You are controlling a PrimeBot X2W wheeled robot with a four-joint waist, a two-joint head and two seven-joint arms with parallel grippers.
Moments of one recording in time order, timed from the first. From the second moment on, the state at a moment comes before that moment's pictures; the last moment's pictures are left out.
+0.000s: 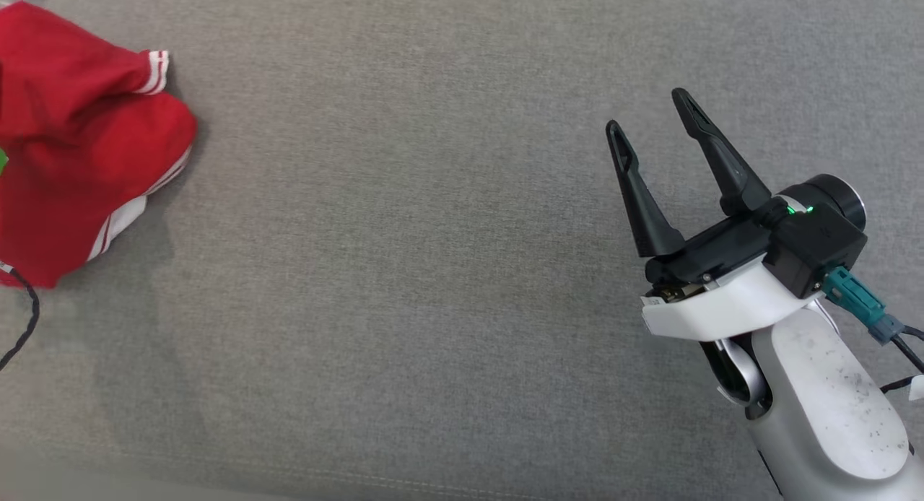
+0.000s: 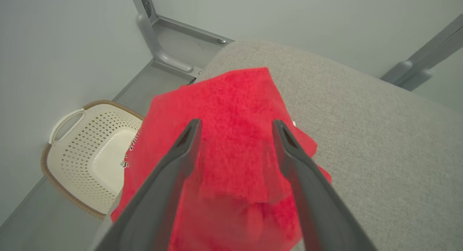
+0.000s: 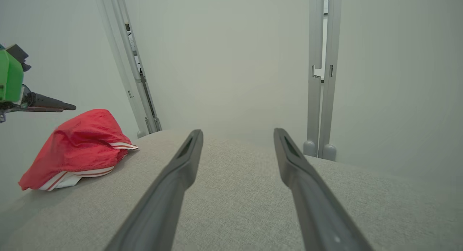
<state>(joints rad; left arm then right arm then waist) -0.89 0.44 0.08 0.72 -0.55 -0.13 0.44 -0.39 -0.21 0.30 -0.04 0.22 0.13 -0.26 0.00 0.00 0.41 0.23</state>
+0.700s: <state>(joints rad) -0.98 0.53 -0.14 0.97 -0.63 -0.13 0.40 -0.40 -0.18 0.30 -0.02 0.22 0.13 -0.26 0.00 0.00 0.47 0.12</state>
